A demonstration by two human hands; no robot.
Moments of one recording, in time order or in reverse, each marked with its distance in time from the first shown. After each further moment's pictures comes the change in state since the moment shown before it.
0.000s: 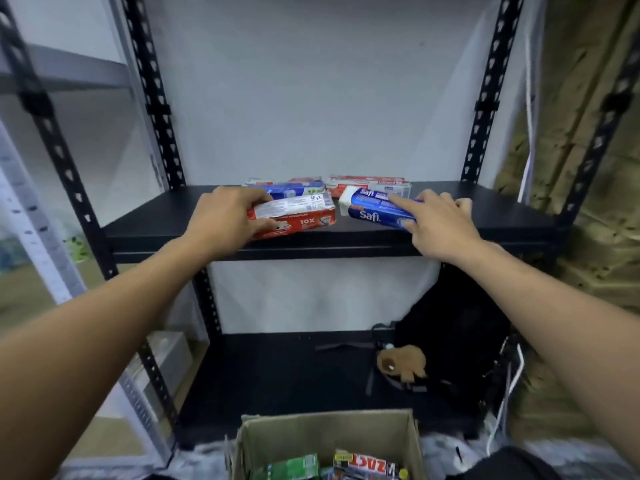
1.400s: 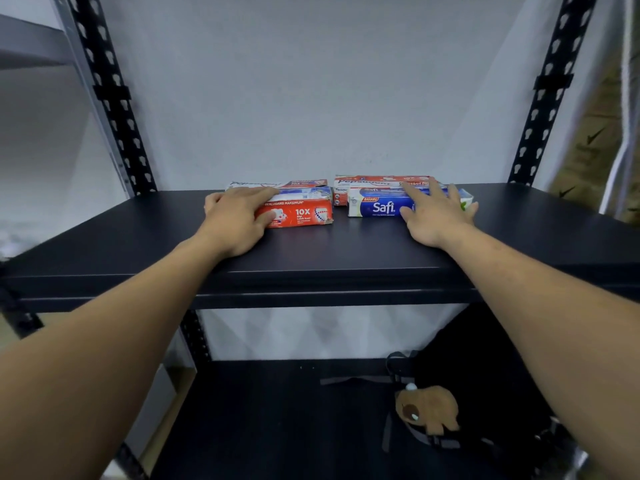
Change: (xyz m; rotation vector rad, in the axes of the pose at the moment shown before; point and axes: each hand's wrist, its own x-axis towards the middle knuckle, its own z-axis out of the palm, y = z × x) left_hand 0.131 -0.079 0.132 0.134 -0.093 -0.046; right_hand 0.158 0.000 0.105 0.151 -0.255 0.257
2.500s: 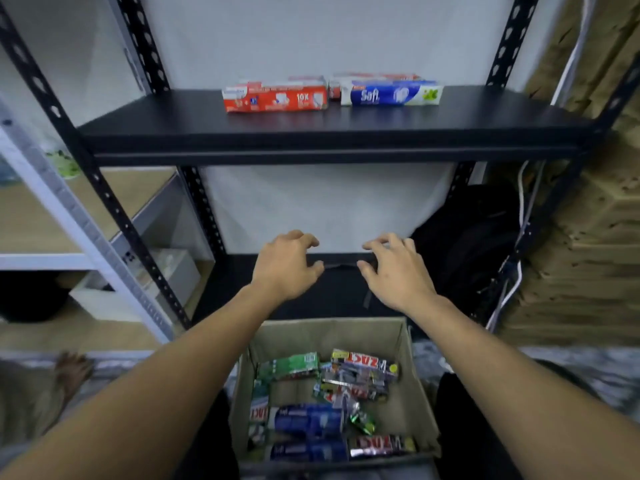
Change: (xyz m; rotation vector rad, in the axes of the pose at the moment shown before) left_hand -0.284 0.124 0.031 -0.174 -0.312 -0.056; right_hand -0.312 0.018 0.103 0.170 -0.061 -0.246
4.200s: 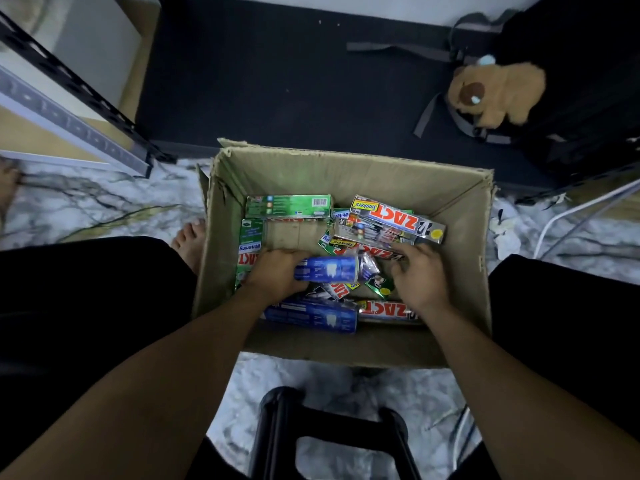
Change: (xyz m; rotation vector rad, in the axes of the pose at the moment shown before) left_hand -0.142 -0.139 0.346 -0.117 -0.678 -0.135; right_hand -0.112 0.103 0.318 0.168 -0.516 0.372
